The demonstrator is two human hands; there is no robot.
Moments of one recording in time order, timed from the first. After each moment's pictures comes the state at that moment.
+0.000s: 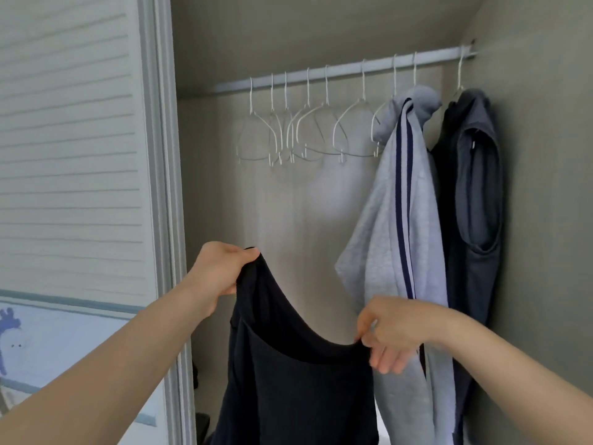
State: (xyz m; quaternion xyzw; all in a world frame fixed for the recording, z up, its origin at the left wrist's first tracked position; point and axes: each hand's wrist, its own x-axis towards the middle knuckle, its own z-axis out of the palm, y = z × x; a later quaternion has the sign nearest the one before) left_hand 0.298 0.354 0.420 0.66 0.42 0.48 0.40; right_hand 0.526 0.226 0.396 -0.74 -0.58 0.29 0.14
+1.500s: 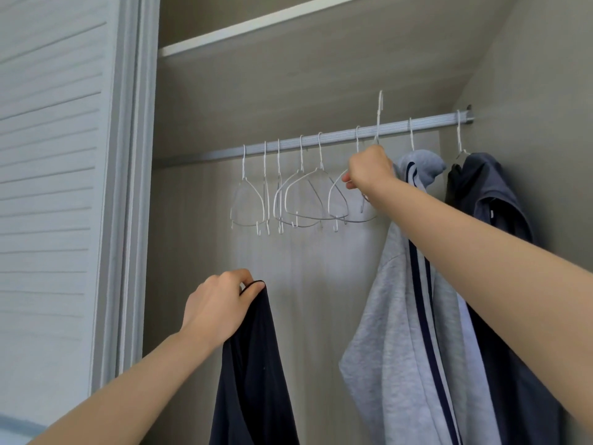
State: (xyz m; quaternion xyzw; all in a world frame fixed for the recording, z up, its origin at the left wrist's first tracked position) left_hand 0.357 0.452 0.477 0.75 0.45 0.48 -0.08; right_hand 0.582 0.381 0.667 -0.59 -0.46 -0.03 0.67
